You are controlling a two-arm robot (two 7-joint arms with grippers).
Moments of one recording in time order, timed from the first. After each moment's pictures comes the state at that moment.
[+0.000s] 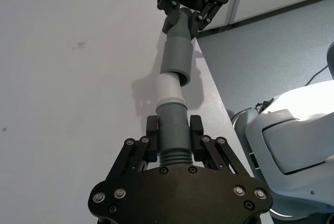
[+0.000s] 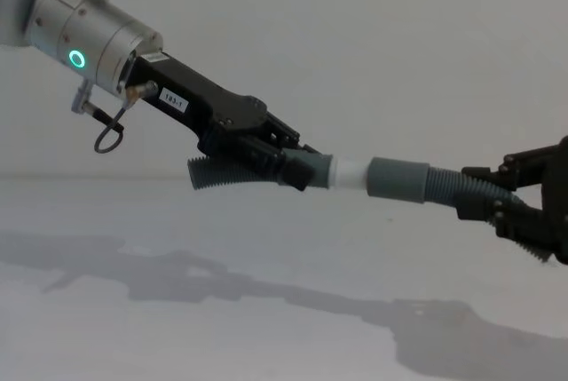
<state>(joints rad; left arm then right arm) -1.25 0.20 0.95 -0.51 -0.41 -0.14 -1.59 0.30 0.69 -0.45 -1.55 0.28 -0.25 0.72</state>
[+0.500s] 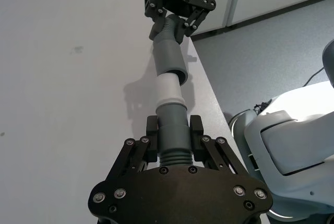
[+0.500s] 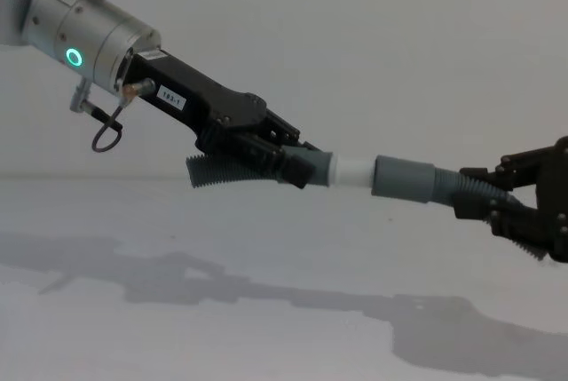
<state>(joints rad) -1.24 0.21 0.93 -0.54 -0.41 -0.14 -1.60 0.32 0.67 -0.45 -1.54 0.27 -0.23 0.71</state>
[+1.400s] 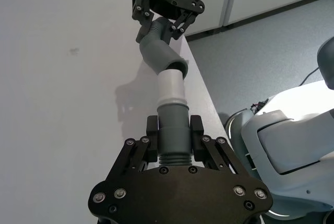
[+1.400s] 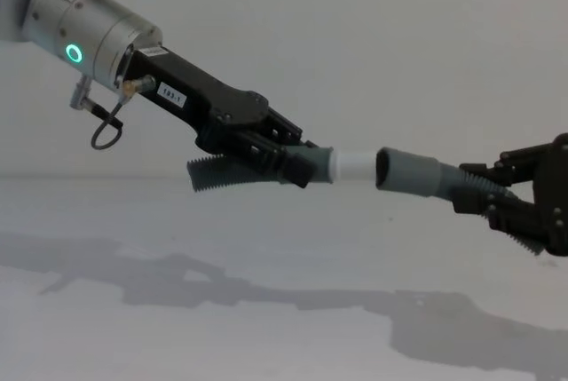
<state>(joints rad) -1.23 0.22 0.94 -0.58 -0.41 -0.12 -1.60 0.32 0.66 -0.45 -1.53 0.27 -0.22 0.70</state>
